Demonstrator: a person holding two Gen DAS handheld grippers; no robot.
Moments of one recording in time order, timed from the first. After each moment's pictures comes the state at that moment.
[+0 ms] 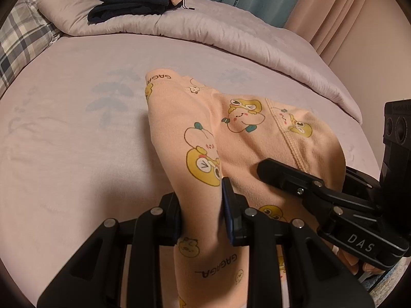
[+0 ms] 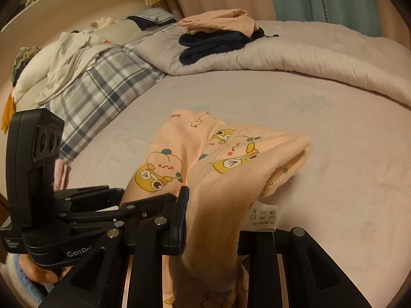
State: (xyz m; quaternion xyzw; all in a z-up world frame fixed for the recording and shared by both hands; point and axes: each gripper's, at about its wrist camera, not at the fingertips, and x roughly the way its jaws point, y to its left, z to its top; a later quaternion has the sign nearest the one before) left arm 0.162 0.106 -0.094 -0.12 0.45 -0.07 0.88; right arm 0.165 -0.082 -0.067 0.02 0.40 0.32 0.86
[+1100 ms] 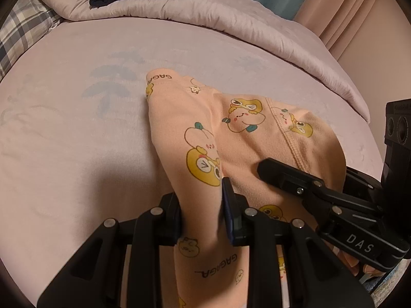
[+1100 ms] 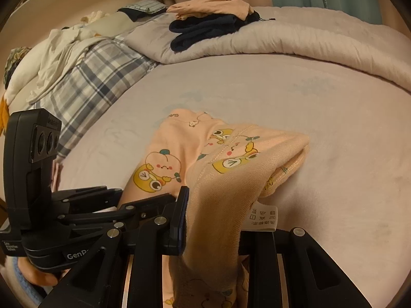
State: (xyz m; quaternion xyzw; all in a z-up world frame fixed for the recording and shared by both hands) left arm 0.179 0.110 -0.119 -0.13 0.48 -0.05 0.87; right arm 0.177 -0.073 -0.089 0.03 0.43 0.31 0.85
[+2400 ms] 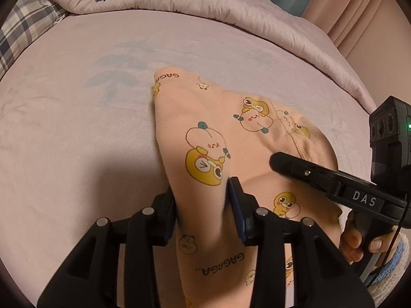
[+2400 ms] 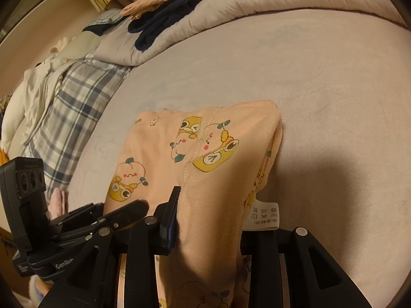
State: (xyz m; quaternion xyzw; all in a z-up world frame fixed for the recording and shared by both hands) left arm 0.177 0.112 -0.132 -0.13 0.49 -0.03 0.86; right arm 0.201 -0.107 -0.130 0.14 0.50 0.29 0.81
